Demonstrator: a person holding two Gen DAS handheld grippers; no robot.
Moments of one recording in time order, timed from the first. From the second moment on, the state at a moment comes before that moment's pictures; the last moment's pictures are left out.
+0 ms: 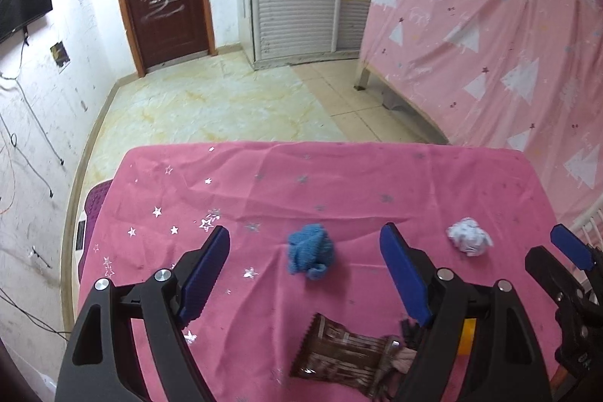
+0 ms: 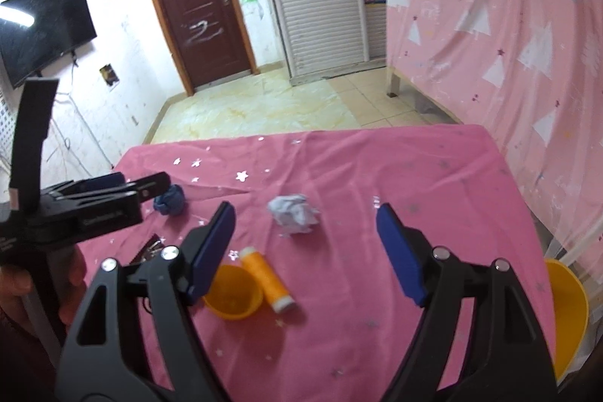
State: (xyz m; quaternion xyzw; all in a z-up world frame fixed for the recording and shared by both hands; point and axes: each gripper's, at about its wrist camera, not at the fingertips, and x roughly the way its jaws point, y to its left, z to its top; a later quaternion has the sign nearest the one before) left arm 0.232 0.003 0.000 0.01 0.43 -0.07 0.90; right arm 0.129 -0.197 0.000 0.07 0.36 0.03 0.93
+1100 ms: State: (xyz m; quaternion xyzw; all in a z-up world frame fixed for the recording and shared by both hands) left arm 0.246 -0.006 -0.036 0.04 0.46 -0.06 0.88; right arm 0.178 -0.166 -0.042 -0.01 0.44 0.04 0.90
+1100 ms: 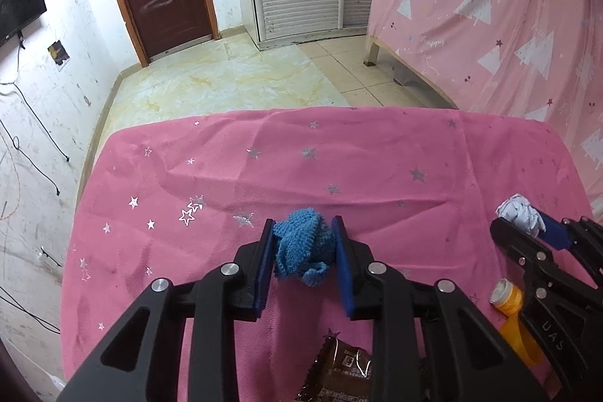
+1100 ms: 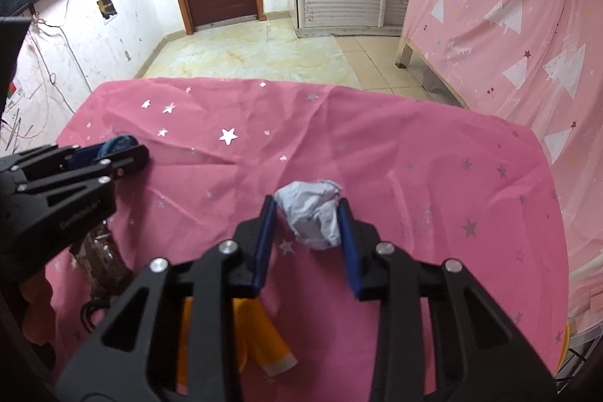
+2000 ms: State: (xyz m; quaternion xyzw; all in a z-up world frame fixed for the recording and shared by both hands) left arm 0.168 -0.051 0.031 0.07 0.41 -0.08 0.91; right arm 0.095 -0.222 0.013 0.05 0.36 0.01 0.93
